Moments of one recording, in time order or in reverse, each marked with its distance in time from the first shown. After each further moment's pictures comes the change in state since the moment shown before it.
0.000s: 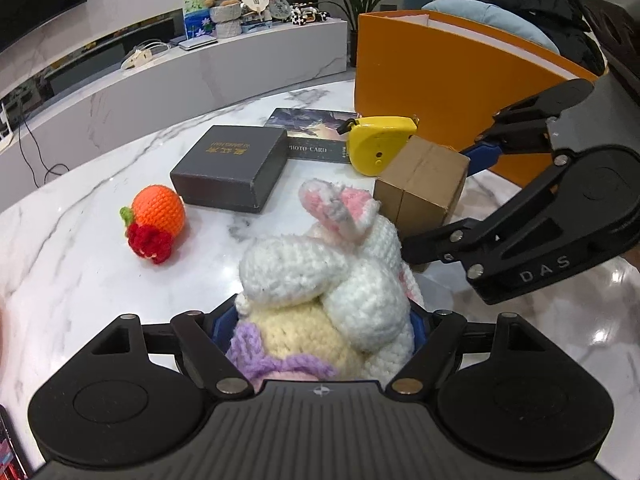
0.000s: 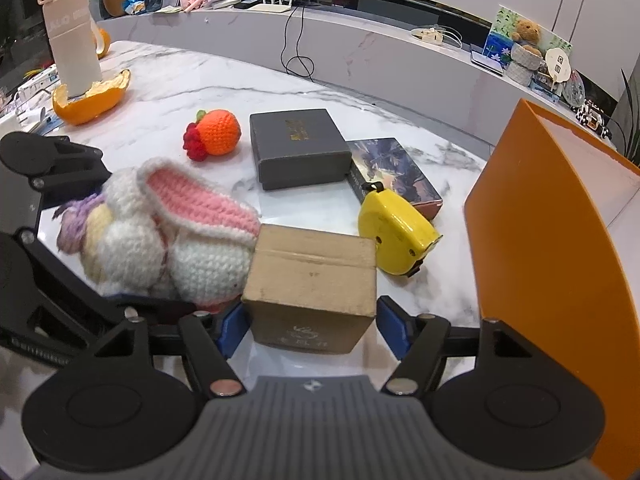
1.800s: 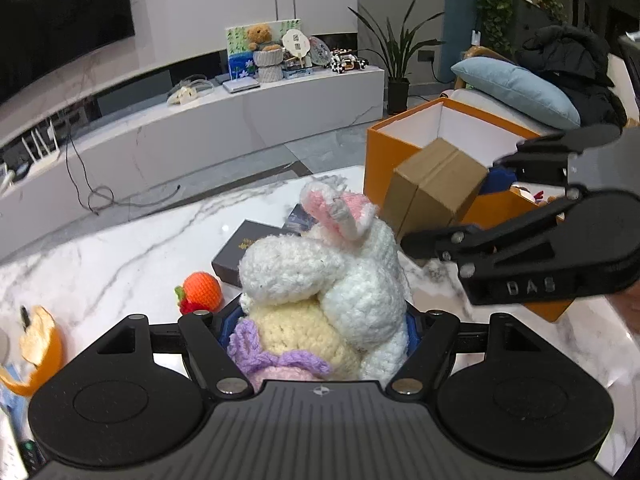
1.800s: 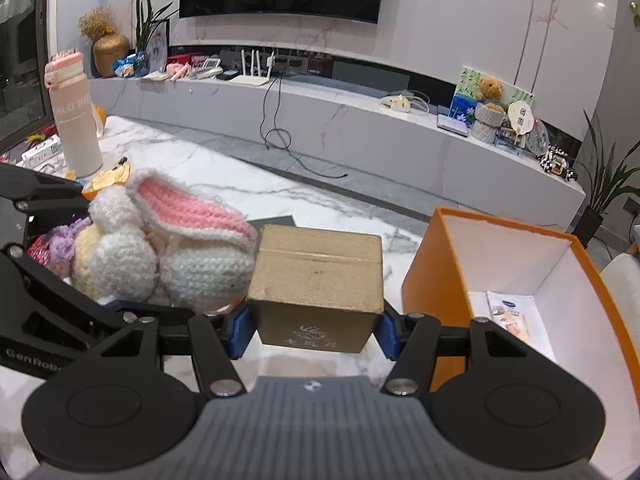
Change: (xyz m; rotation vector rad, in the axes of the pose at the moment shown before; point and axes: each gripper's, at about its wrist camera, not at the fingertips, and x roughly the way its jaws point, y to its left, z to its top) left arm -0.074 -0.030 0.059 -0.079 -0.099 0.122; right arm -0.096 -0.018 0.024 0.035 -0.216 -0.065
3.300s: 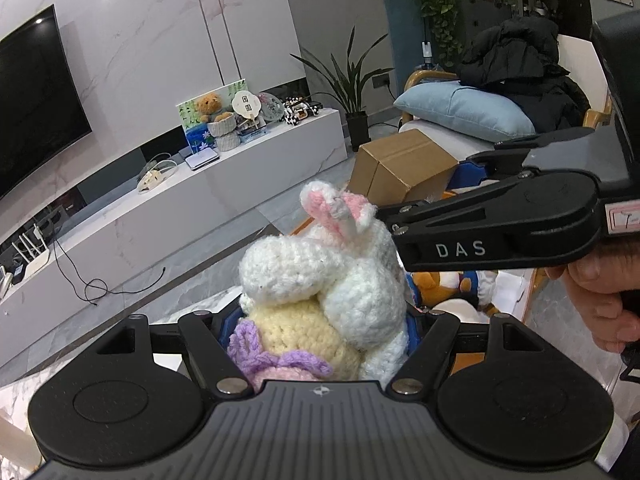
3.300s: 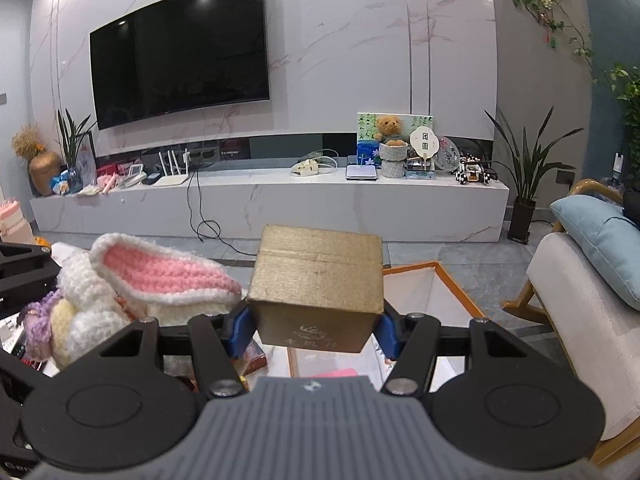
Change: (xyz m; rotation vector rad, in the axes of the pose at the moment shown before) left arm -0.024 -0.119 0.080 0.188 -0.106 0.017; right arm -0.094 -0.108 0.010 0.263 -0.204 -0.127
